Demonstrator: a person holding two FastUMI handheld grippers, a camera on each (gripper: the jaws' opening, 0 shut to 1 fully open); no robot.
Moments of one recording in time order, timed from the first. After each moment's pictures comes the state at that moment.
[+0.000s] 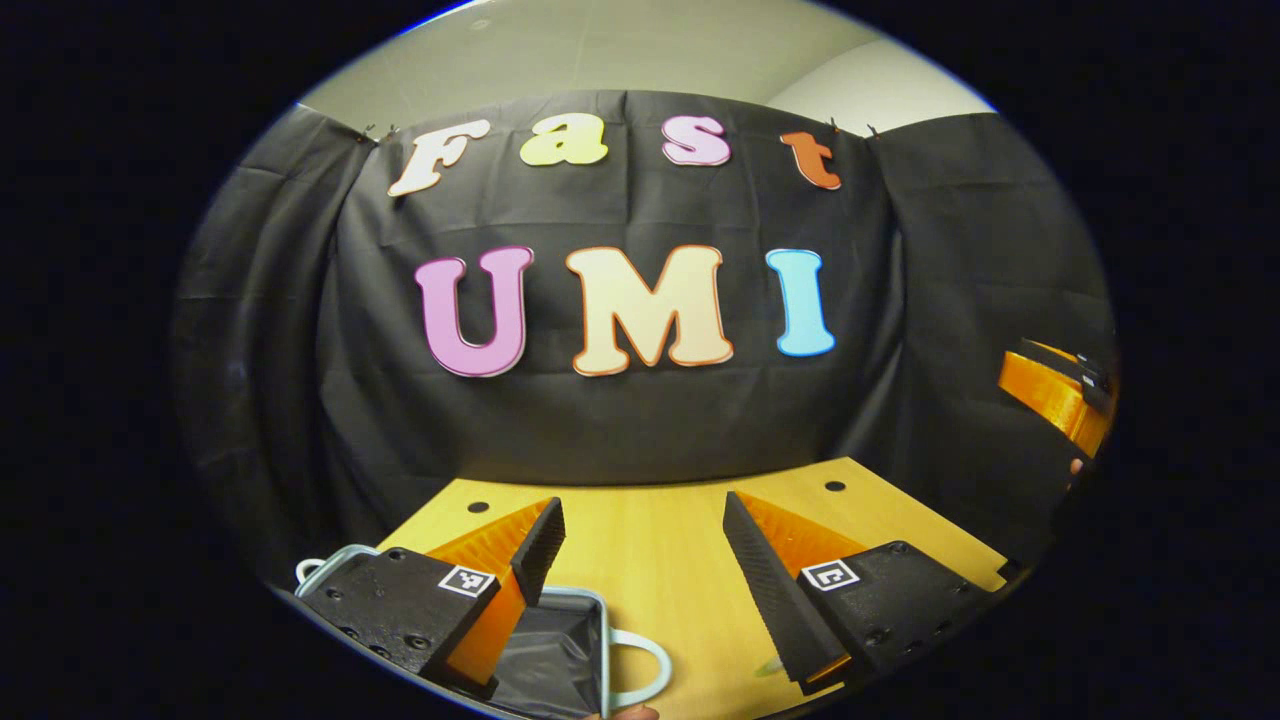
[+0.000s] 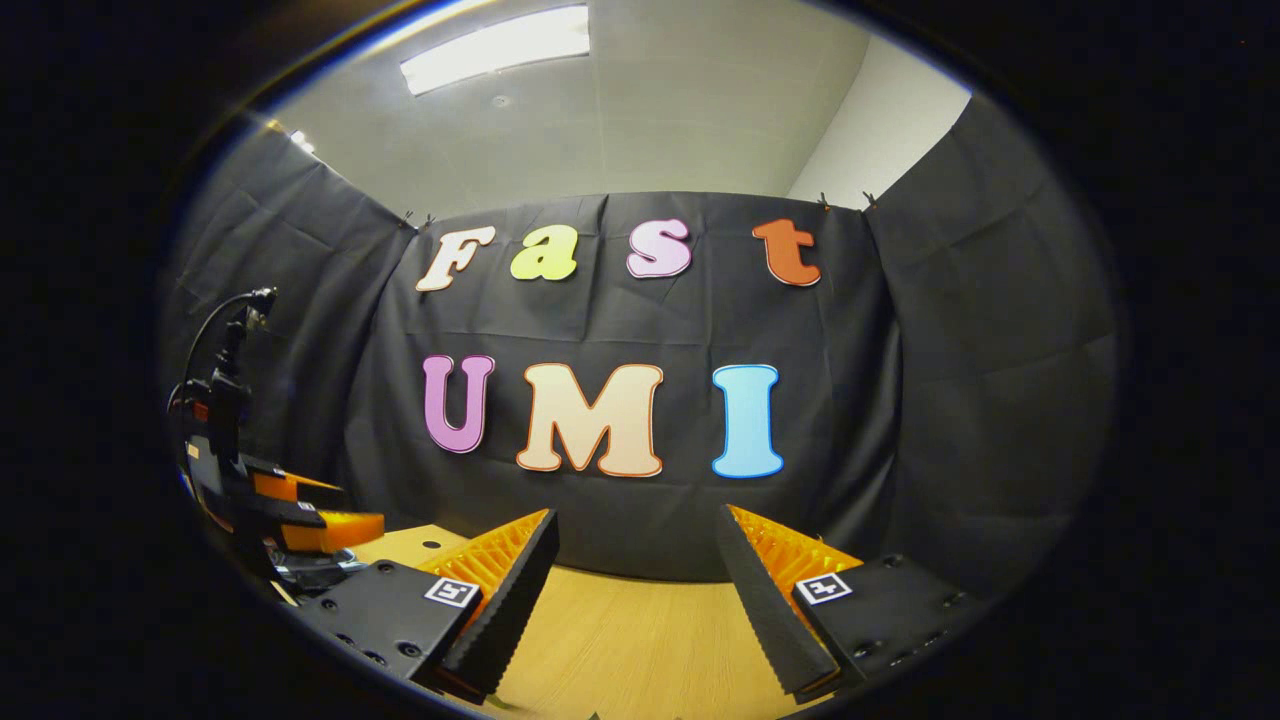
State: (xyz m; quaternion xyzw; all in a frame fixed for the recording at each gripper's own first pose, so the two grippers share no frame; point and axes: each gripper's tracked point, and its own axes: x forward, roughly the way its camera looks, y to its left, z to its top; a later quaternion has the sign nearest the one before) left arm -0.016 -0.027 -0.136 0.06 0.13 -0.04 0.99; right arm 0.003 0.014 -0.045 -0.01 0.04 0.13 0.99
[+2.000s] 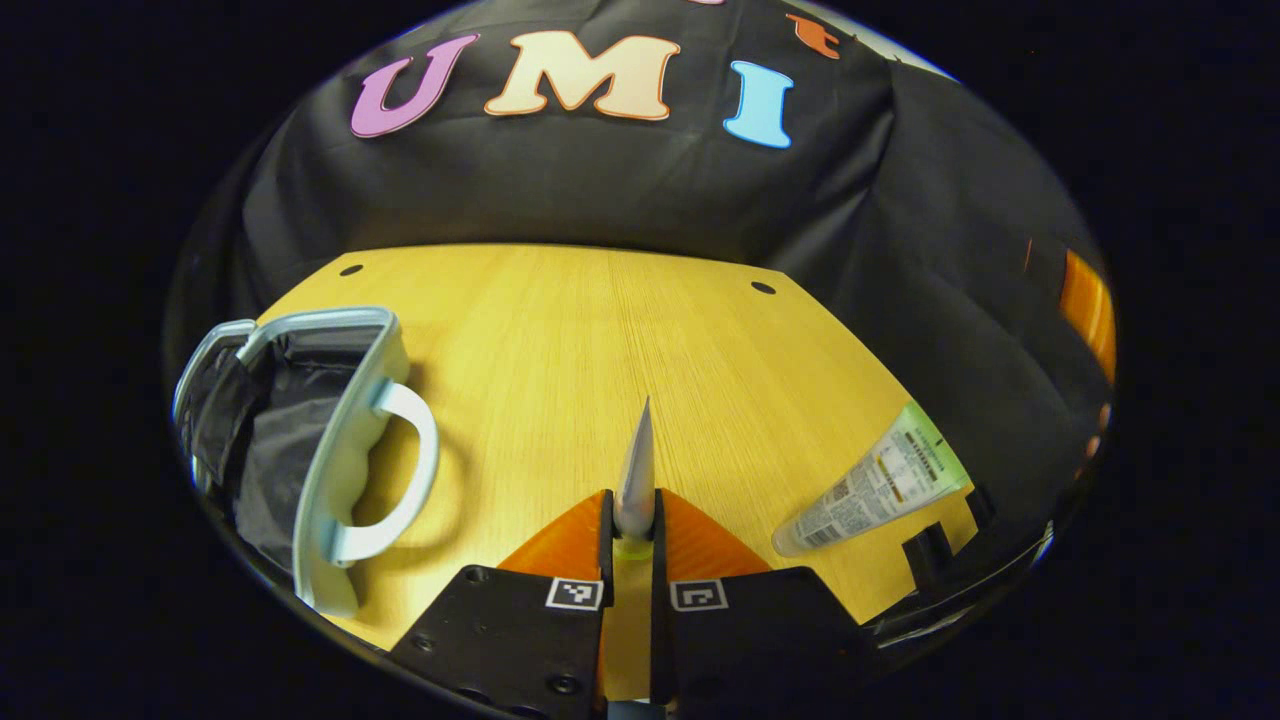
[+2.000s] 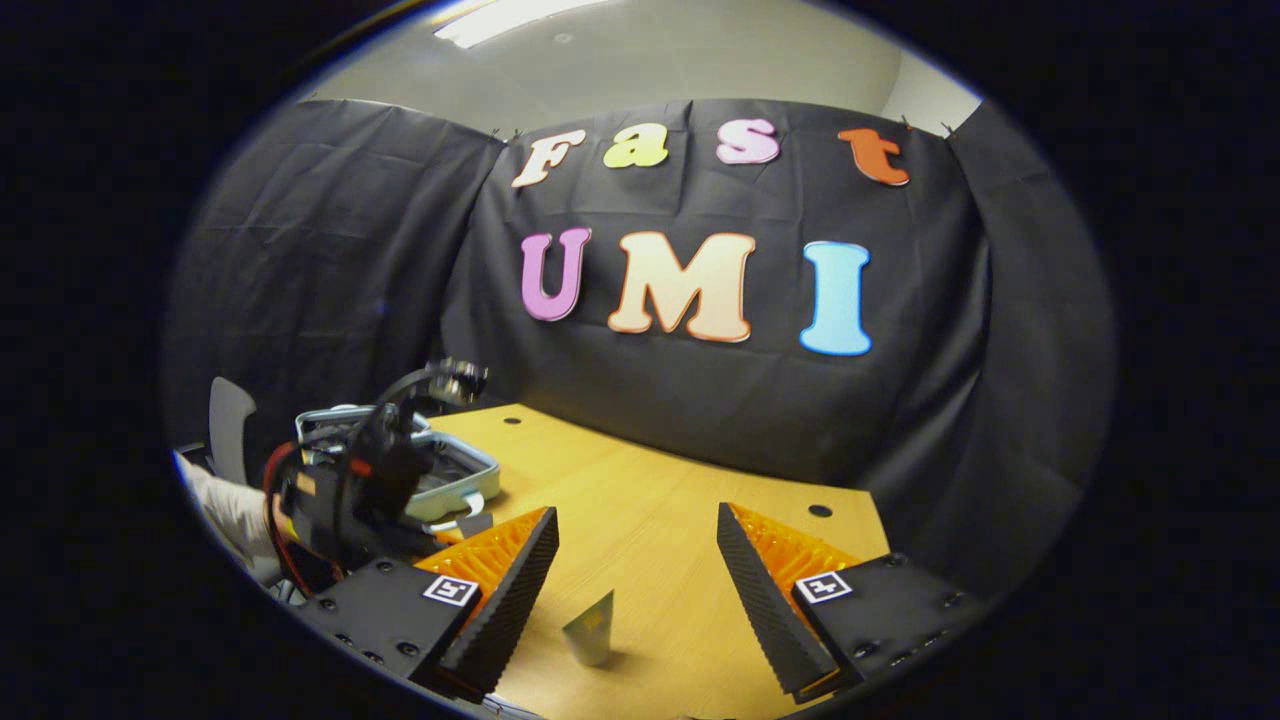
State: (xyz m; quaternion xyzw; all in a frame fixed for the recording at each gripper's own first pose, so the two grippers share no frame) left arm -0.090 -0.074 -0.328 -0.02 0.38 -0.10 0.92; right arm -0.085 0.012 -0.225 -0.07 0.20 0.27 0.94
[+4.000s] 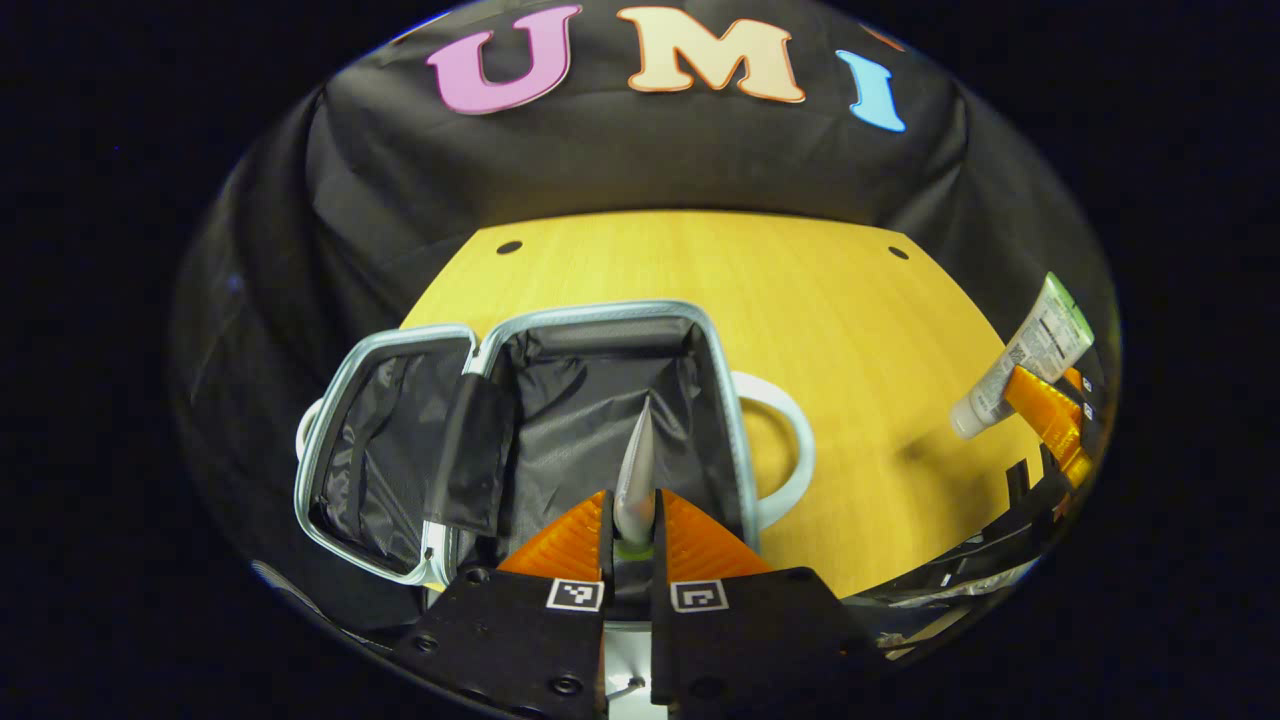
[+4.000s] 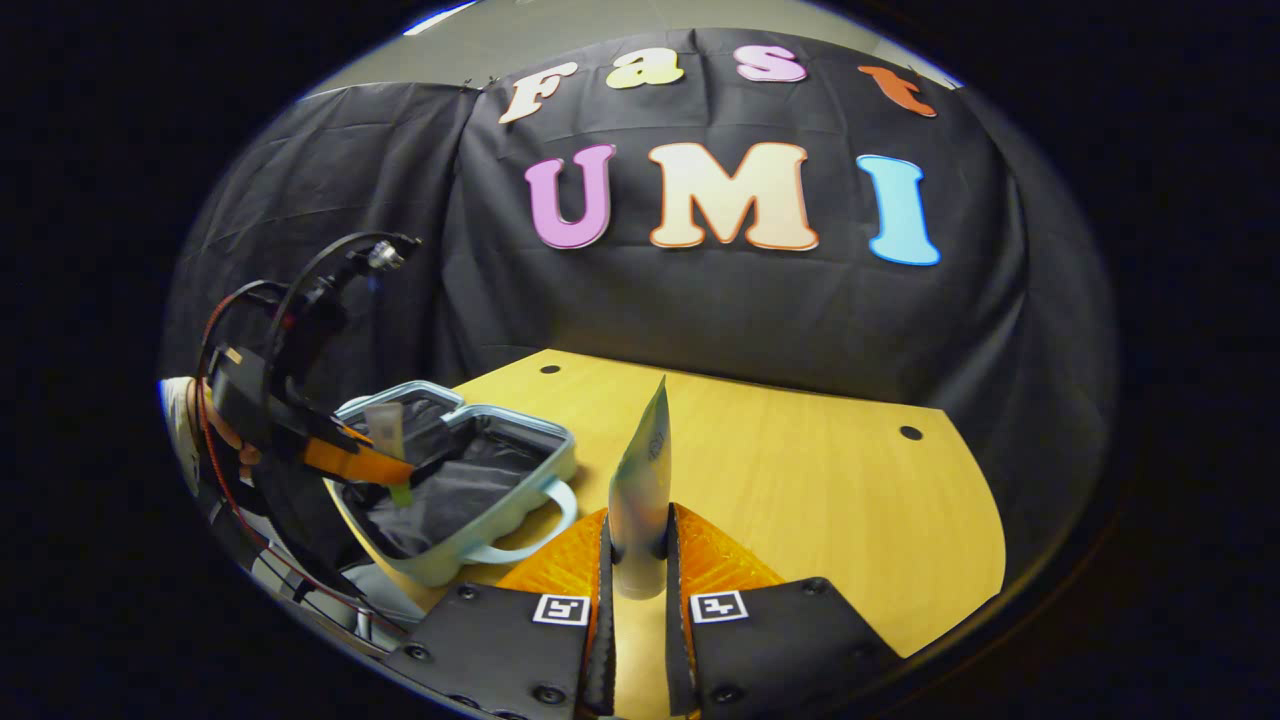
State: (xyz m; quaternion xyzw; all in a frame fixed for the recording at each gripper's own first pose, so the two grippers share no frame) left arm -0.125 0.181 -0.282 0.04 0.50 0.01 0.86; right arm -0.107 0.190 -0.282 -0.03 0.32 0.26 0.91
